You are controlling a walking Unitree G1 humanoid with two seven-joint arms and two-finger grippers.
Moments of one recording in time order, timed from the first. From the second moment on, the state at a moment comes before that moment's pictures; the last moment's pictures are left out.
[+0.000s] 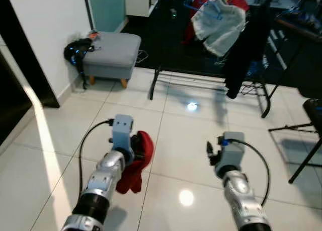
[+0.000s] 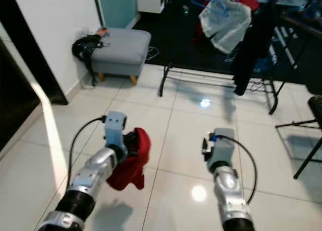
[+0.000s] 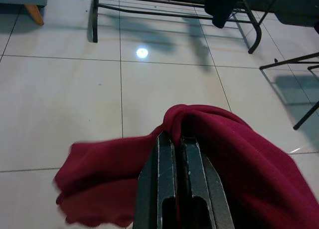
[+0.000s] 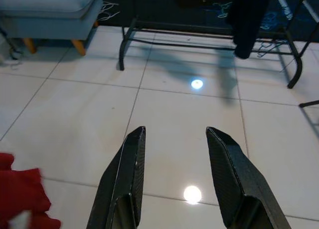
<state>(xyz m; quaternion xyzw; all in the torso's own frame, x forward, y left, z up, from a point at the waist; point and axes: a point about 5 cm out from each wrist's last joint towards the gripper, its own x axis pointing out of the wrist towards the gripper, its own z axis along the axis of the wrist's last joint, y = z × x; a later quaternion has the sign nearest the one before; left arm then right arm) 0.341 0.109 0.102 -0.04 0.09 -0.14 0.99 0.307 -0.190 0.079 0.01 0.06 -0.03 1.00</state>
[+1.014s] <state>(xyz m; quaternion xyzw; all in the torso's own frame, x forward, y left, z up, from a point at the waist) 0.346 0.104 0.107 -0.04 0.08 -0.14 0.99 0.324 -0.189 0.095 0.00 0.04 -0.02 1.00</state>
